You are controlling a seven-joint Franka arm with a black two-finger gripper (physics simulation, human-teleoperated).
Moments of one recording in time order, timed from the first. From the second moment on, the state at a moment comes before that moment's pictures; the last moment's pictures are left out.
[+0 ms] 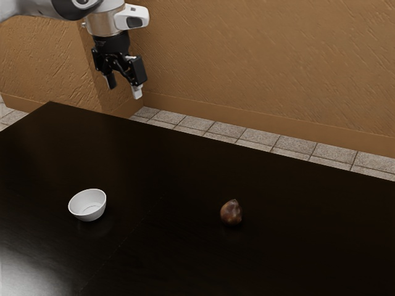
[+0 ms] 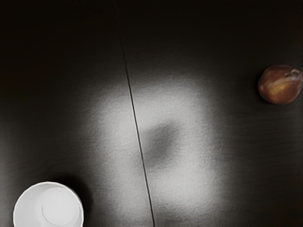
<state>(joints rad) -0.32 0.06 0.27 -1.45 0.01 1.54 0.13</state>
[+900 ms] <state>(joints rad) -0.42 0.63 0.05 -1.30 0.00 1.78 0.12</state>
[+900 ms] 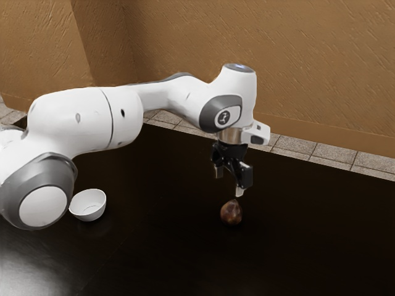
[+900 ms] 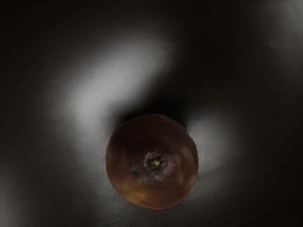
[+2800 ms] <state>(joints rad) -0.36 0.84 0.06 -1.10 -0.01 1.61 -0.11</state>
